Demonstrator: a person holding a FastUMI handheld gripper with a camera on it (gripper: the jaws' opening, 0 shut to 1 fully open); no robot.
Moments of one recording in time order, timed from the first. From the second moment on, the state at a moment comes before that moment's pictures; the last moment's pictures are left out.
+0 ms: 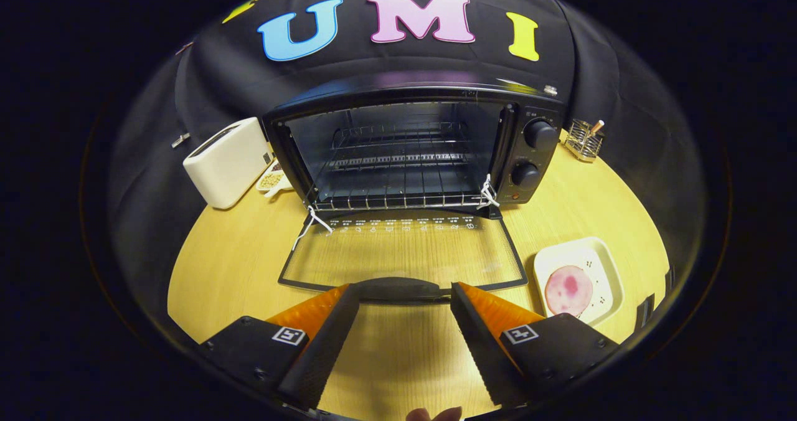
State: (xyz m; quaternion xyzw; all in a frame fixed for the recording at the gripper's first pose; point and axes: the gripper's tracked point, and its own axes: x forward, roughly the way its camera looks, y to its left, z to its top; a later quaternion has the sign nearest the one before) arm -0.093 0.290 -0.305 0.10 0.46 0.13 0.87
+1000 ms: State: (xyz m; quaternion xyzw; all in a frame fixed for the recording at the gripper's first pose) arm -0.102 0.042 -0.330 0.09 0.60 0.21 0.76
